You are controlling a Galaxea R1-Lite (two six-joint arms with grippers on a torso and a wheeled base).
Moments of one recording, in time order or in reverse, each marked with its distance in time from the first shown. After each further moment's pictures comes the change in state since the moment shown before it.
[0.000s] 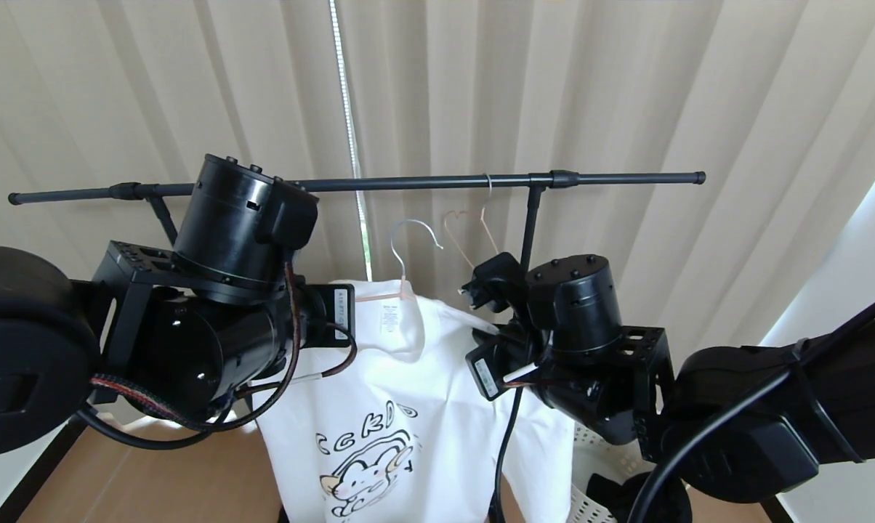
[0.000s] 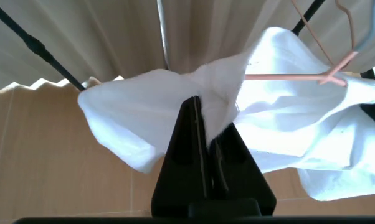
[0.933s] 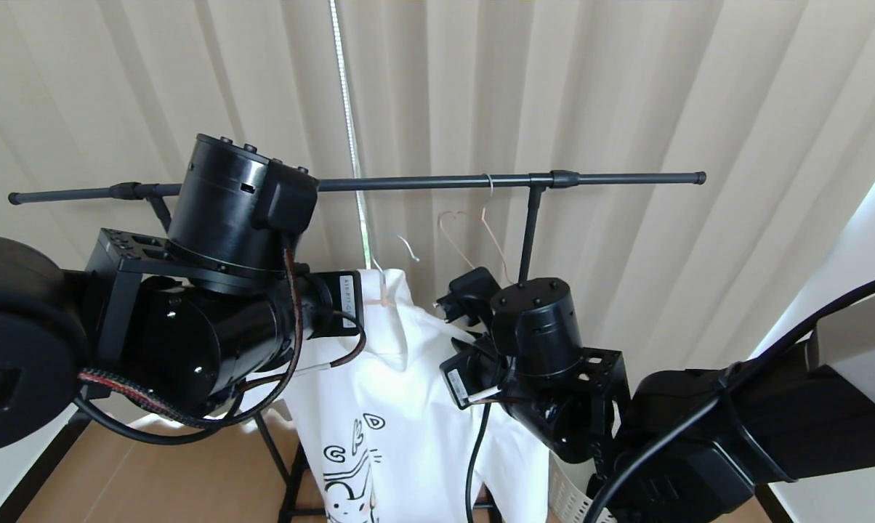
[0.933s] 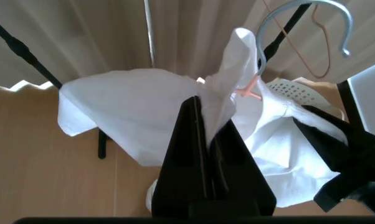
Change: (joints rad) left arm -0.024 -0.005 -0.029 -0.003 0.000 -0.041; right arm 0.047 0.080 -0.010 -0.115 -0.053 0.032
